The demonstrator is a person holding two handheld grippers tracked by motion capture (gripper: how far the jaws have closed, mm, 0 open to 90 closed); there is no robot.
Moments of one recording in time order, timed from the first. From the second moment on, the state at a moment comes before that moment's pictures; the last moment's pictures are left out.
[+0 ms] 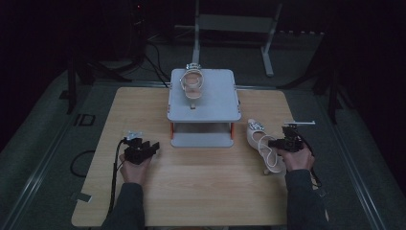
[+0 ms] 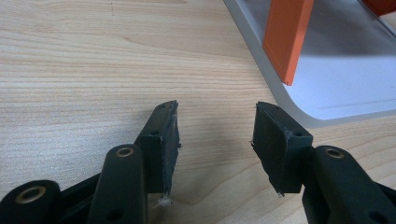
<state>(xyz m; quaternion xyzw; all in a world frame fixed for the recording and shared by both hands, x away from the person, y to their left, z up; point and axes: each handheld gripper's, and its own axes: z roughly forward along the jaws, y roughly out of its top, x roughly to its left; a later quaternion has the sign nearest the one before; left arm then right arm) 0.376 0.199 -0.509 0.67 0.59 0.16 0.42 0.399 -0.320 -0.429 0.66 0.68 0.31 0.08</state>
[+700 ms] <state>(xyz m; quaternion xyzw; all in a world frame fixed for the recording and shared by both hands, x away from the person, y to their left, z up) 0.376 0.199 -0.509 0.67 0.59 0.16 0.42 0.425 -0.318 -0.404 0.67 0.66 0.33 0.08</state>
